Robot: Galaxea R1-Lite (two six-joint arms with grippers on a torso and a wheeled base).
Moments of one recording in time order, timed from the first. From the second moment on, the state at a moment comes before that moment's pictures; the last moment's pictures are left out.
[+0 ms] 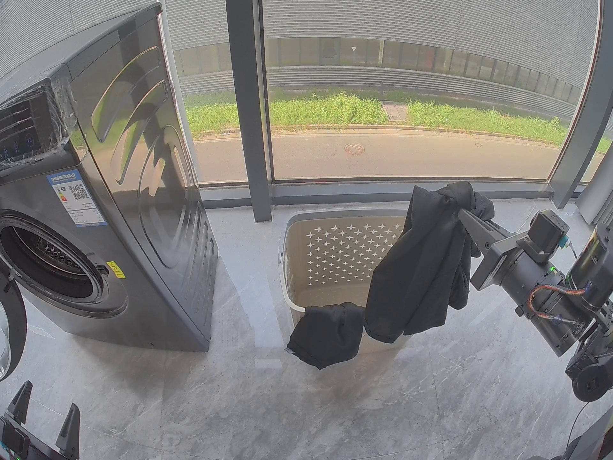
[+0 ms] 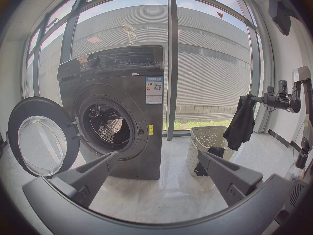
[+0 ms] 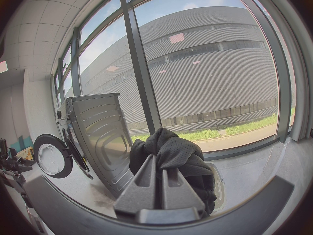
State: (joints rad) left arm 0.00 0.02 -0.02 0.00 0.02 -0.02; right arm 0.58 1.59 -0.36 -1.42 -0.18 0.08
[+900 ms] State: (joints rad) left arm 0.00 0.02 -0.02 0.00 0.02 -0.02; right arm 0.59 1.59 -0.35 -1.42 -0.18 0.08
